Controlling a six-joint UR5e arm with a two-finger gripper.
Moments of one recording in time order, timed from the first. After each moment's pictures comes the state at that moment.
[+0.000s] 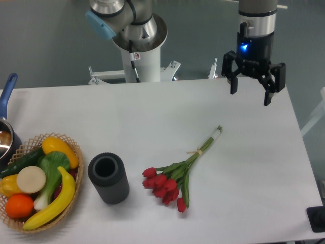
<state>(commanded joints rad) 2.83 -1.62 -1.67 -1.02 1.29 1.54</state>
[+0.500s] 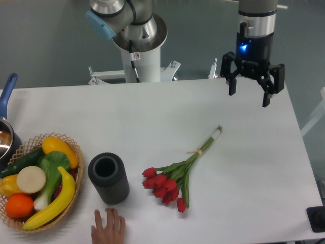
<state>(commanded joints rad) 2.82 -1.63 -1.69 -1.02 1.27 1.53</state>
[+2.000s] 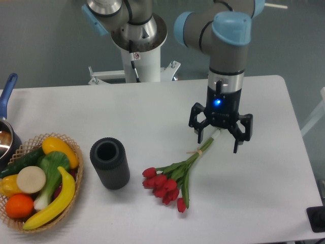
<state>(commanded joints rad) 2.64 -1.81 -1.71 -0.84 1.27 1.03</state>
